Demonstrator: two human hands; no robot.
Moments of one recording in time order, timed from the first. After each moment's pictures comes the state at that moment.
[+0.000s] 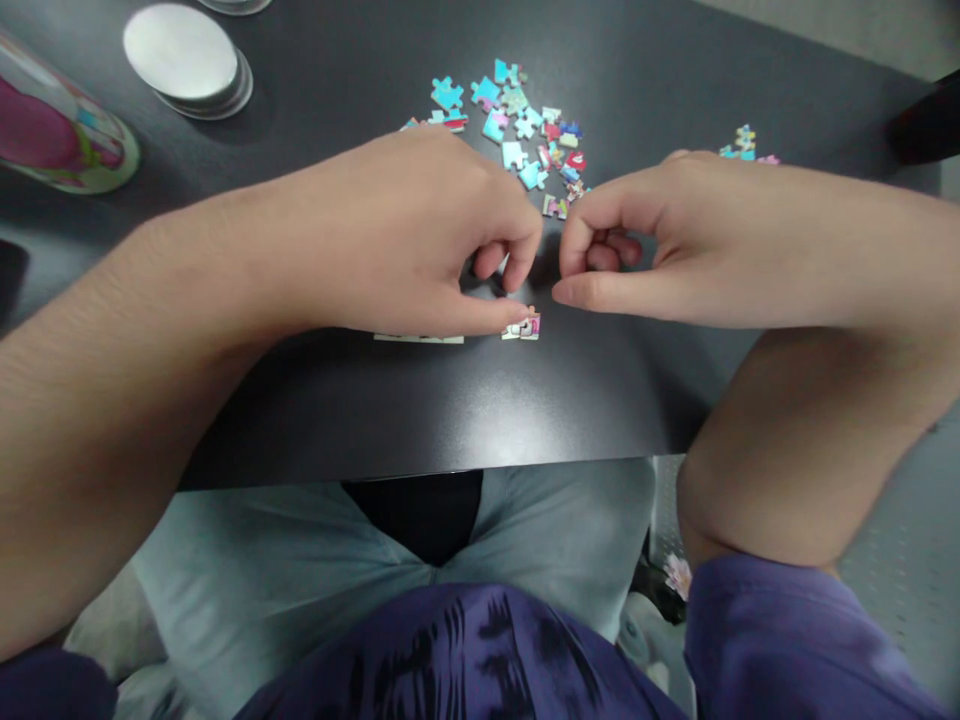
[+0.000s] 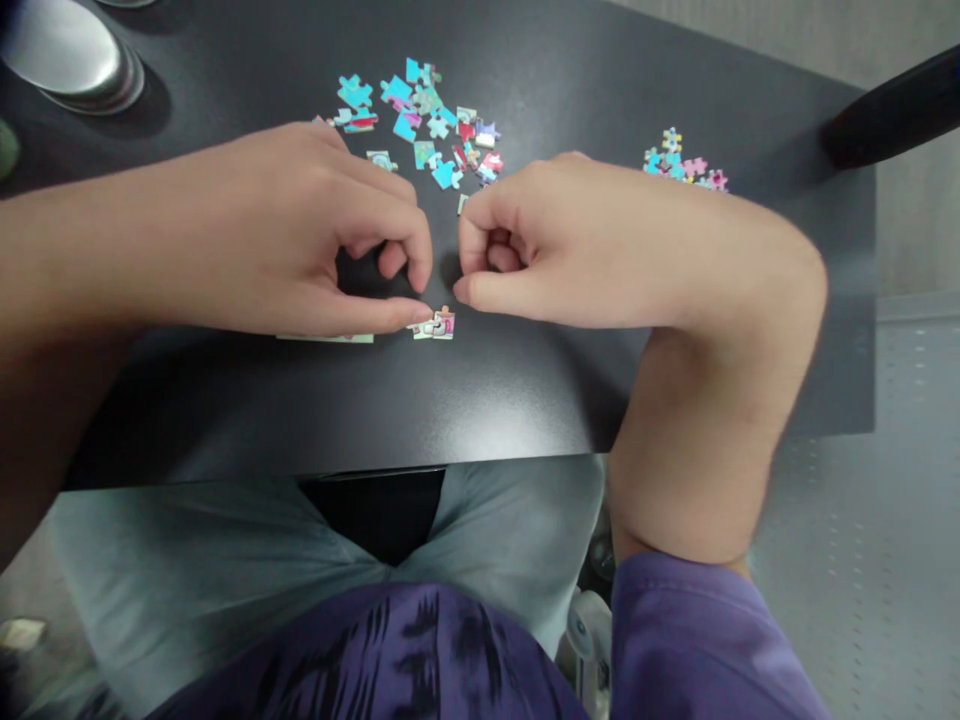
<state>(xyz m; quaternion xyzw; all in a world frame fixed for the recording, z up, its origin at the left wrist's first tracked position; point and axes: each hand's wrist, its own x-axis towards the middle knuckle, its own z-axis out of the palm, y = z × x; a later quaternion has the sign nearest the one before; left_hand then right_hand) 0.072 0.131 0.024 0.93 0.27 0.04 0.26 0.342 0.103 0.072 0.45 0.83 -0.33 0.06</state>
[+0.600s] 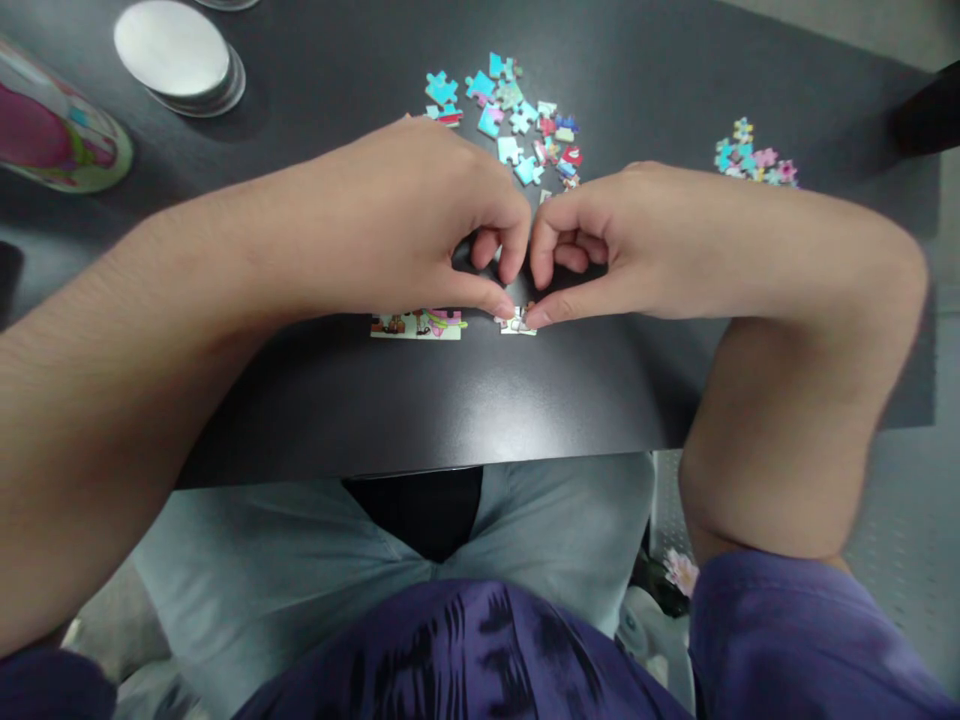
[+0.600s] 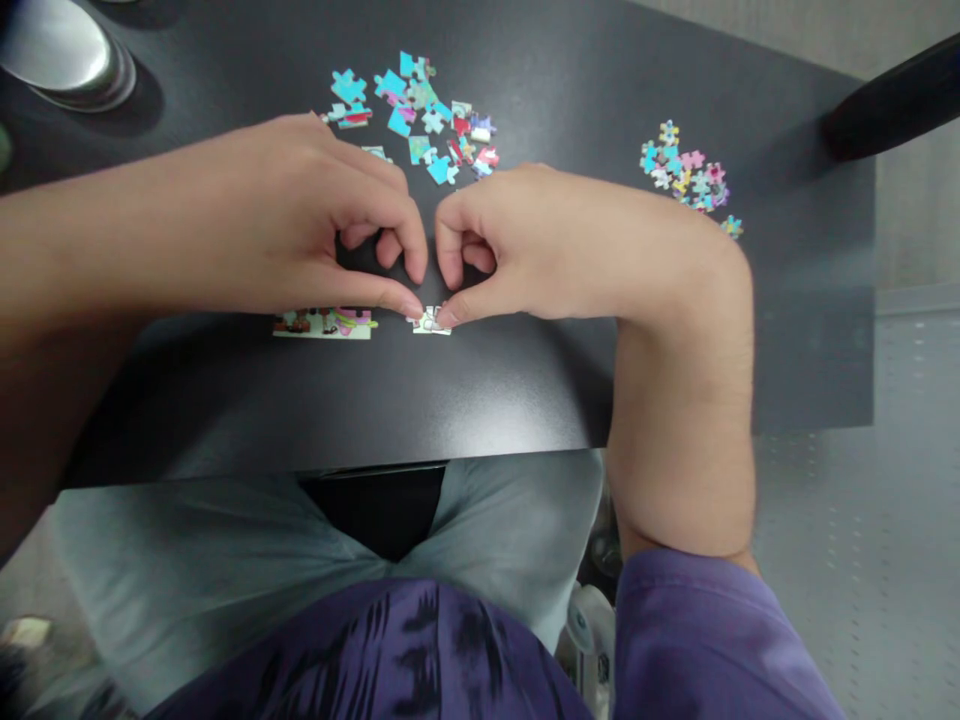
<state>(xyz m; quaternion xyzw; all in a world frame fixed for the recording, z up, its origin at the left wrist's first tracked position) 0.073 0.137 0.025 0.90 0.32 0.03 0.30 0.332 0.108 0.059 0.47 0.82 -0.33 0.07</state>
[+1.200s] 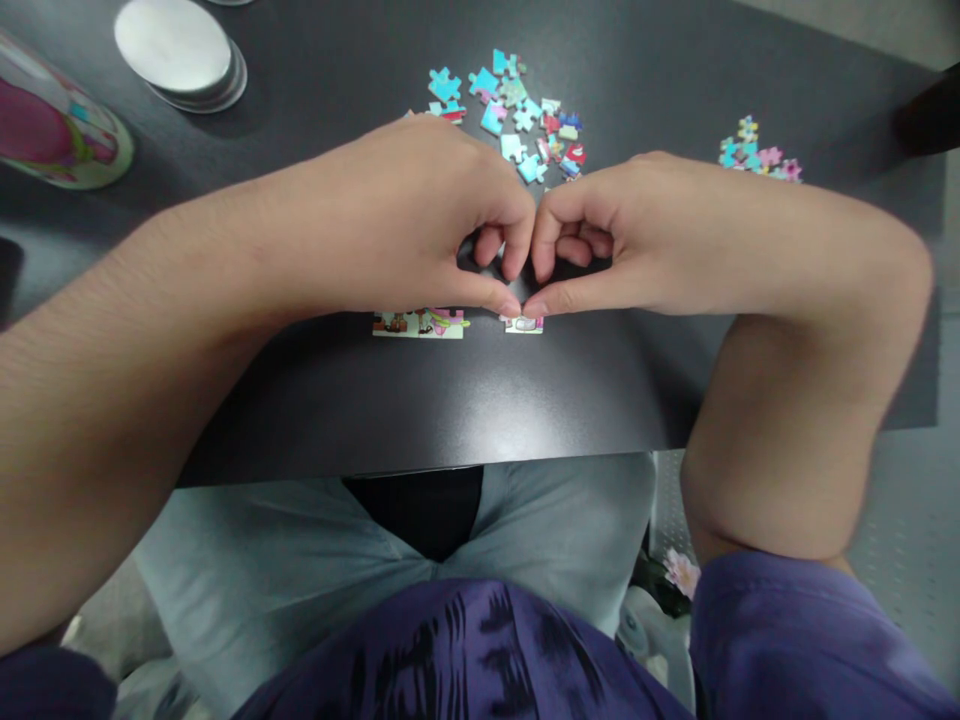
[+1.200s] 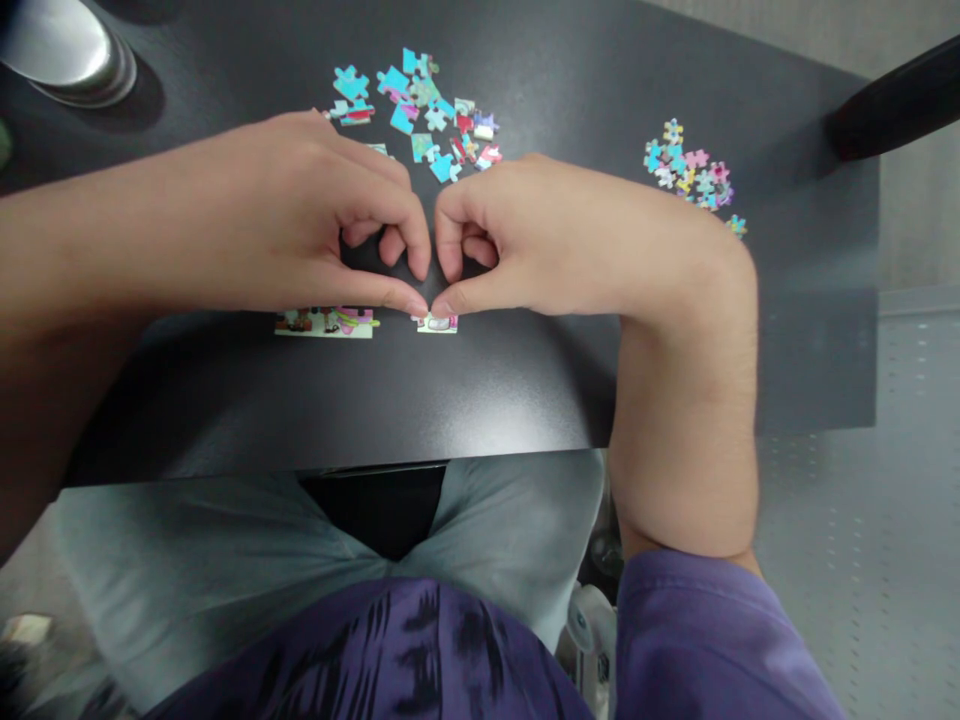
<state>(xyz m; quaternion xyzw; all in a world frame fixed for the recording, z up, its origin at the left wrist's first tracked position) 0.073 0.137 0.022 0.92 0.30 0.04 0.27 0.329 0.106 0.061 0.48 0.81 -0.34 0.05</state>
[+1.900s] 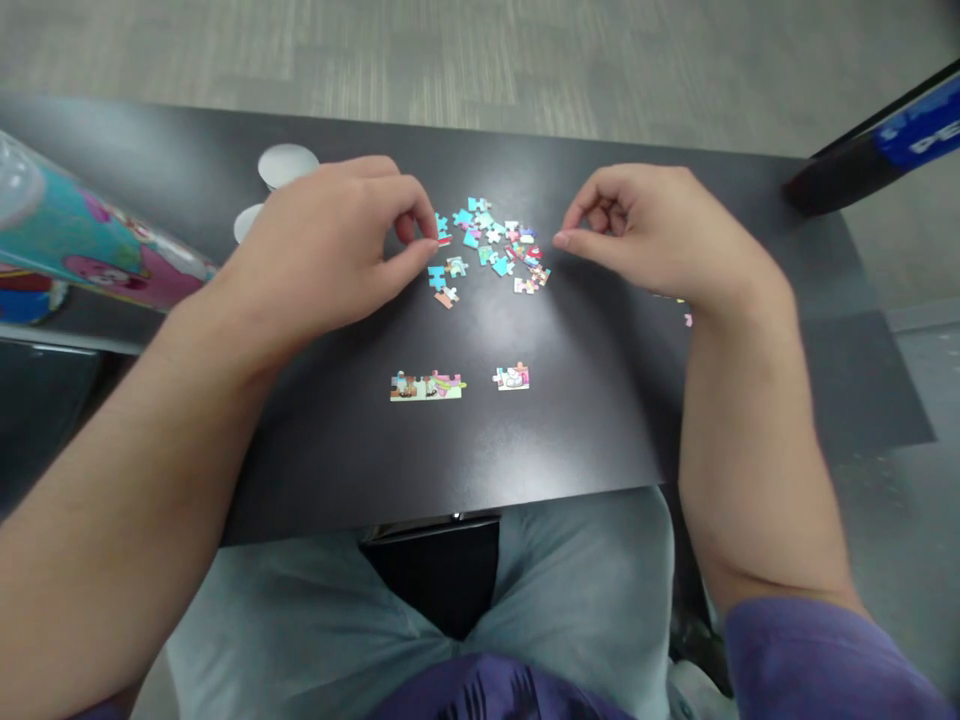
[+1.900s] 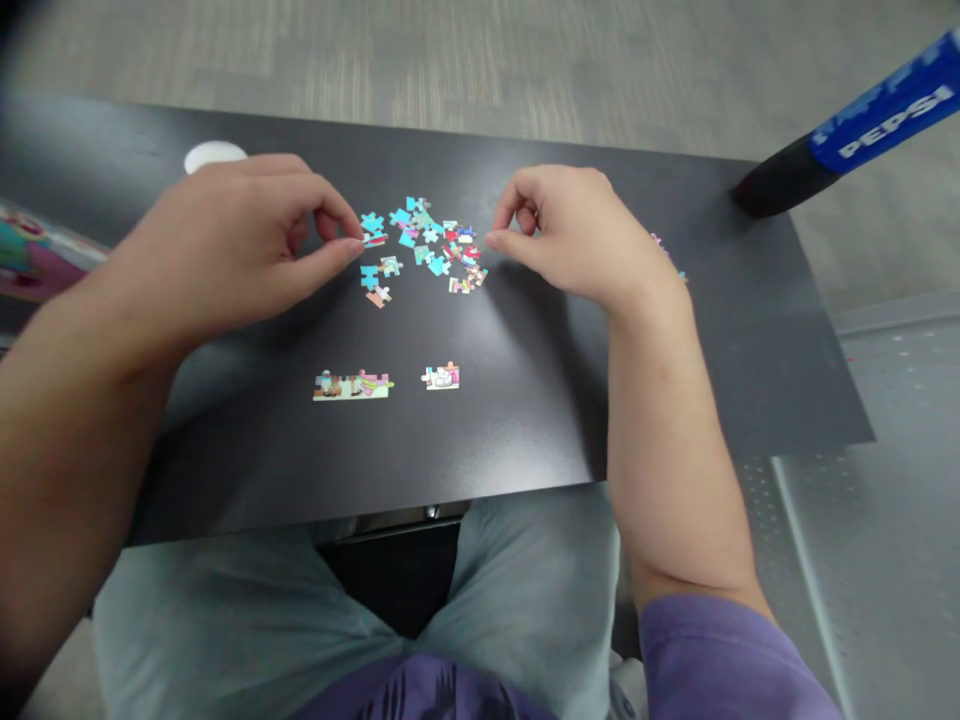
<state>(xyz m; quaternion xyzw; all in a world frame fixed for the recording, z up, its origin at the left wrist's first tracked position) 0.025 0.162 0.032 0.88 0.43 0.12 0.15 0.363 0.128 0.056 0.61 0.75 -0.20 -0.15</state>
